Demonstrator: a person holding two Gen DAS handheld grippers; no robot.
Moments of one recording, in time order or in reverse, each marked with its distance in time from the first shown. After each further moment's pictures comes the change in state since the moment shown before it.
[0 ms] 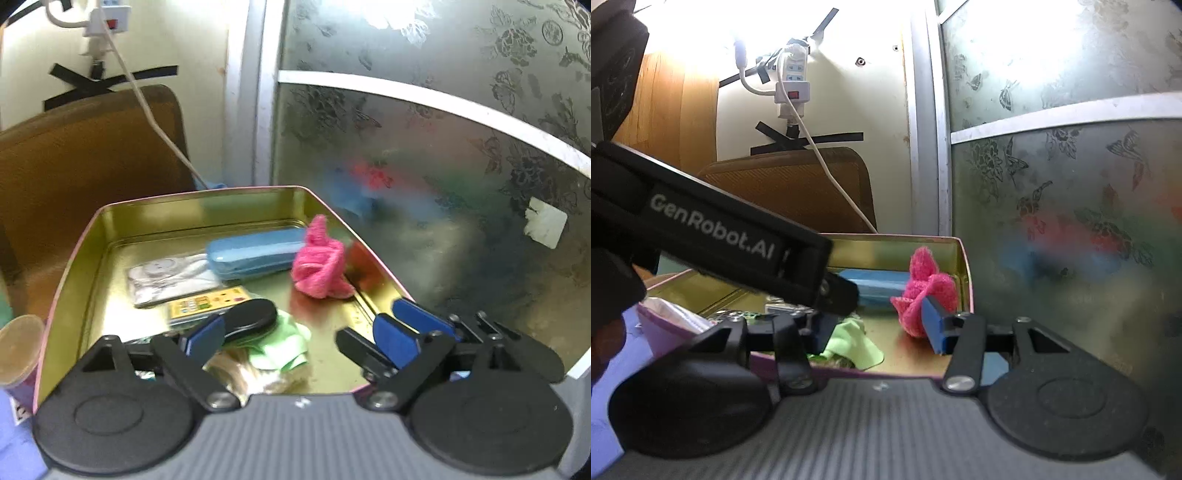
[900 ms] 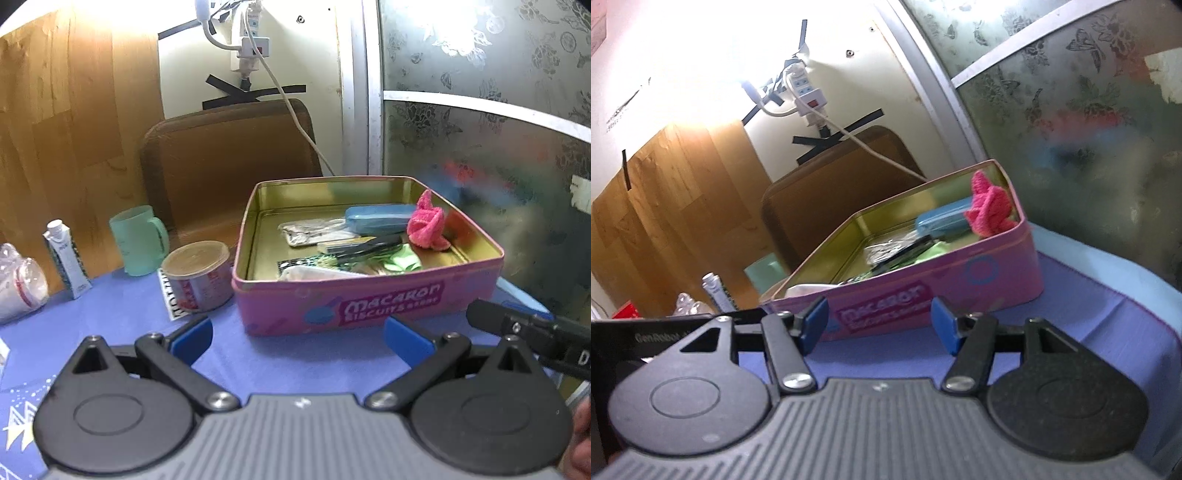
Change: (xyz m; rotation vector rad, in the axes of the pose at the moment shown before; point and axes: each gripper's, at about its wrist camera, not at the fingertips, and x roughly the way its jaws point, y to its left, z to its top) left arm -0.126 0.027 -0.087 -0.033 -0.057 0.341; right arm -0.079 0.027 -0.012 0.368 0.132 0.200
